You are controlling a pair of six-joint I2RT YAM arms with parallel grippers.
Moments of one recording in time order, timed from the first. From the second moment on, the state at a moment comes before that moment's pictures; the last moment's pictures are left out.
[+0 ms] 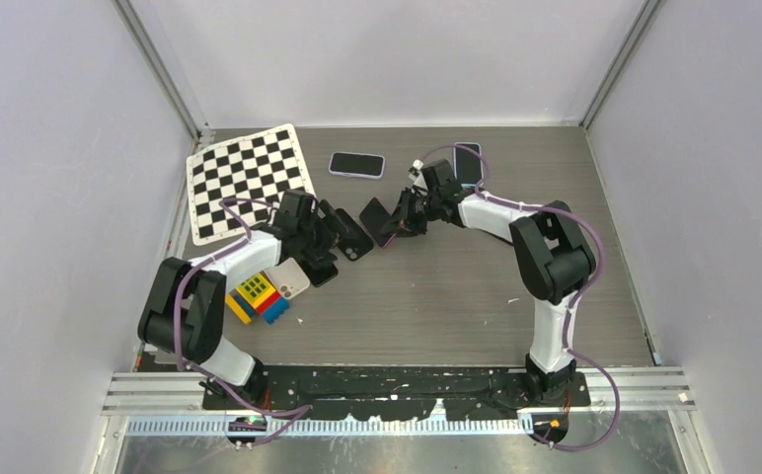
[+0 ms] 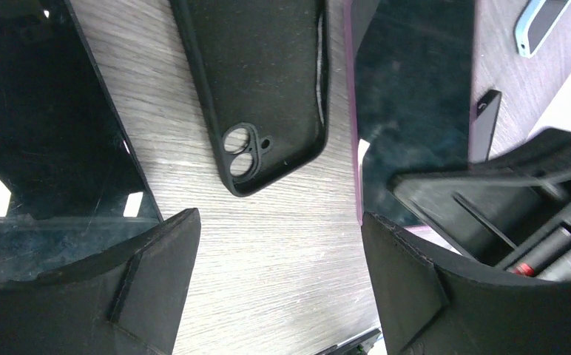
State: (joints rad) left arm -0.35 1.54 0.85 -0.18 0.19 -1.06; right arm 0.48 1.94 1.26 -0.12 -0.56 0.76
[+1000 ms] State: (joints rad) left arm -0.35 1.40 0.84 -0.22 0.19 -1.02; right arm 0.44 2.23 1.45 -0.03 -0.76 0.60
